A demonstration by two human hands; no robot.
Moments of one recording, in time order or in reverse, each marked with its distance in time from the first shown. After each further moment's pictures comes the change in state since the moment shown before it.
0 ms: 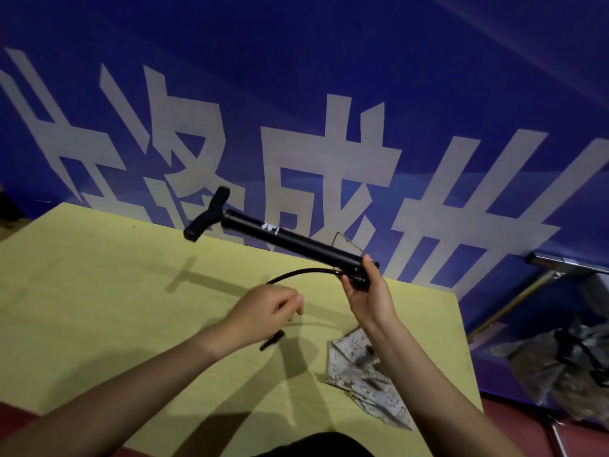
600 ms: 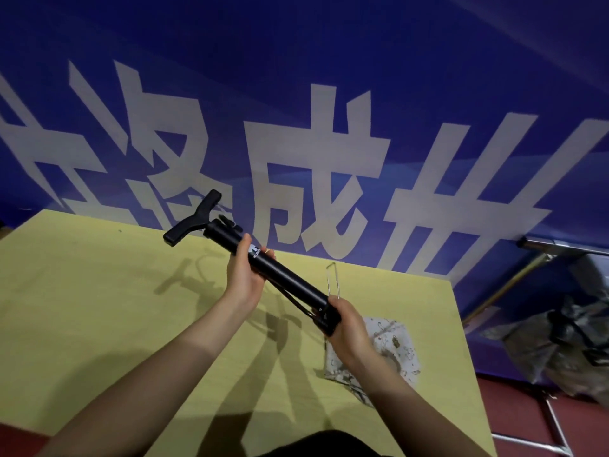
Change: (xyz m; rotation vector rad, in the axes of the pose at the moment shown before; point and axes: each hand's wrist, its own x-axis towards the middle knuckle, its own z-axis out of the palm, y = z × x) left_hand 0.063 -0.021 -0.003 -1.504 0.668 -0.533; right_hand 0.003 0.062 -0.051 -0.308 0.092 0.115
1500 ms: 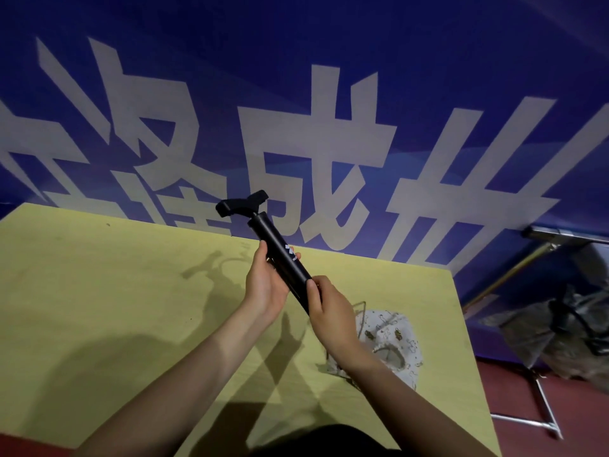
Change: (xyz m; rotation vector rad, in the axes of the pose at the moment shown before) left_hand -0.015 -0.026 0.011 0.096 -0.152 -0.123; right_hand 0.001 0.004 0.031 -1.303 0.082 -0.718
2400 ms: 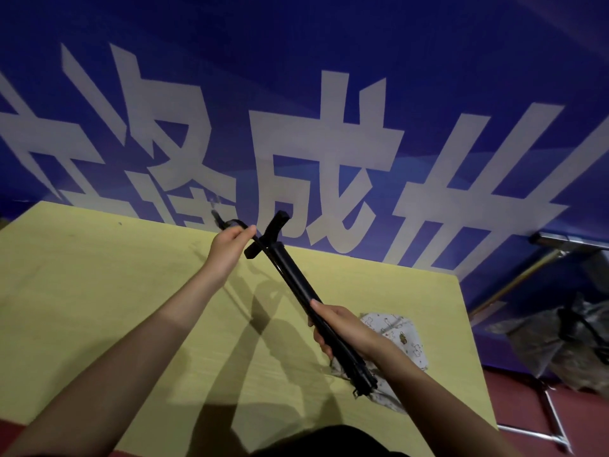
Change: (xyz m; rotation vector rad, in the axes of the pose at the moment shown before) left_hand 0.043 0.075 -0.050 0.974 0.161 0.279; right_hand -0.002 0.021 -0.028 0.668 -0.744 0.365
